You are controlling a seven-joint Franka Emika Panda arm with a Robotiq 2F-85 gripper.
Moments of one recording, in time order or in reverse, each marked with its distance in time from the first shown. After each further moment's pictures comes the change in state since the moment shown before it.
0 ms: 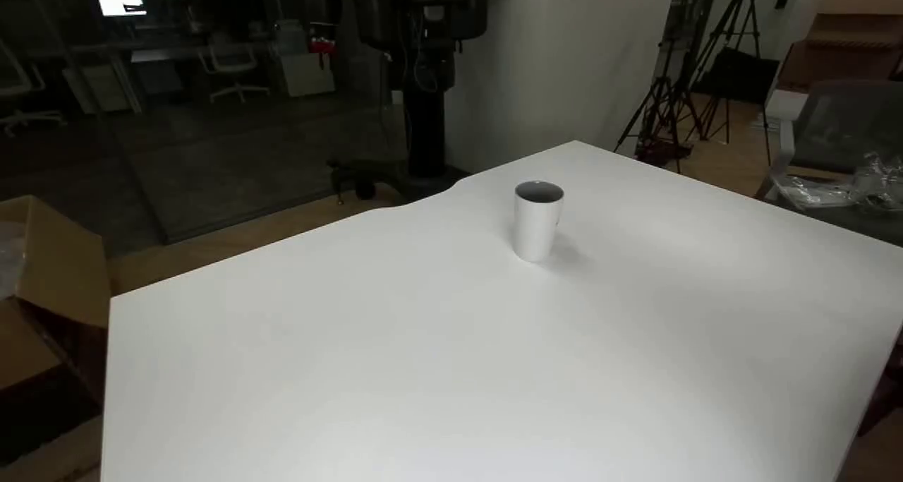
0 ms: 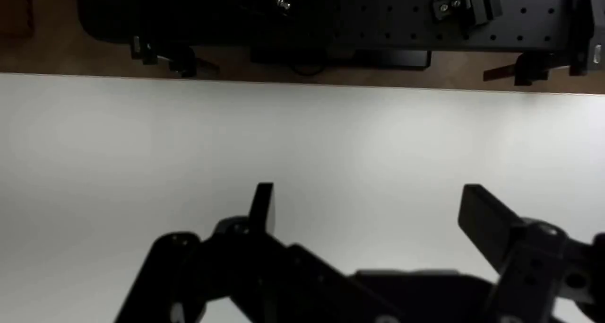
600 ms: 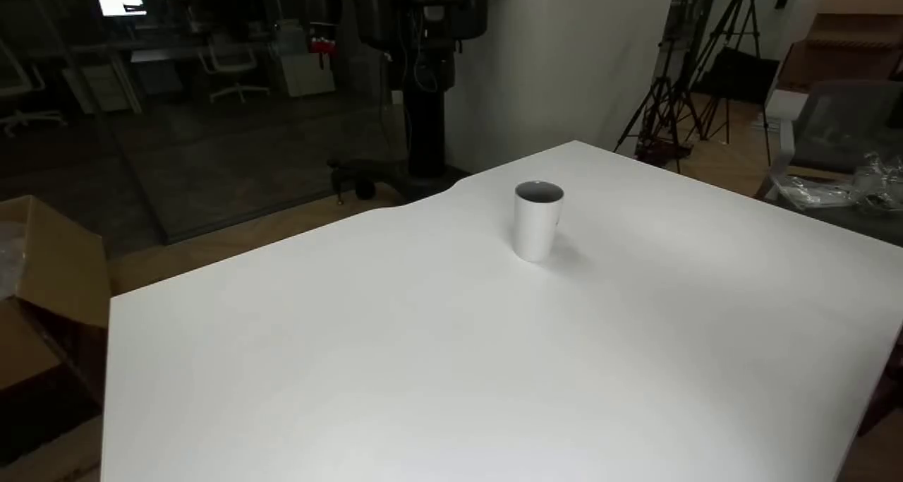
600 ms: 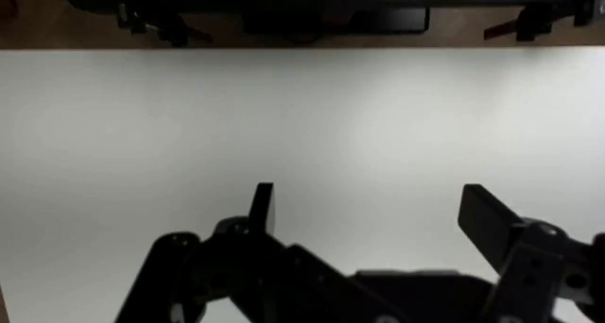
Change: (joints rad) arm -0.009 0.013 -0.007 -0.004 0.010 0.111 0.031
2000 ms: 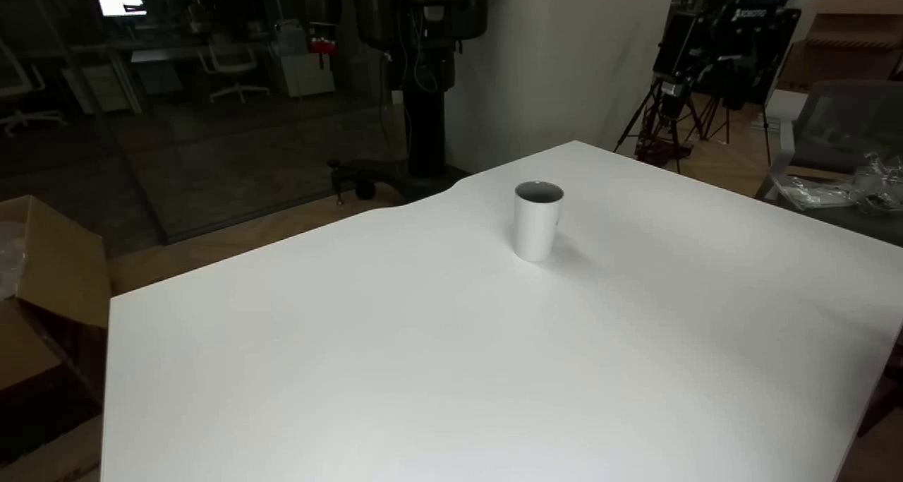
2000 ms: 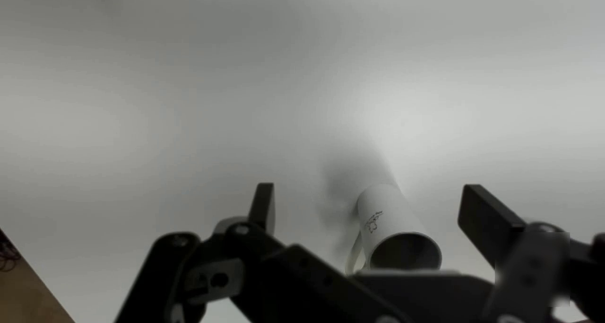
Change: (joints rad) arm -0.108 0.557 -0.062 0.304 0.050 0.389 0.118
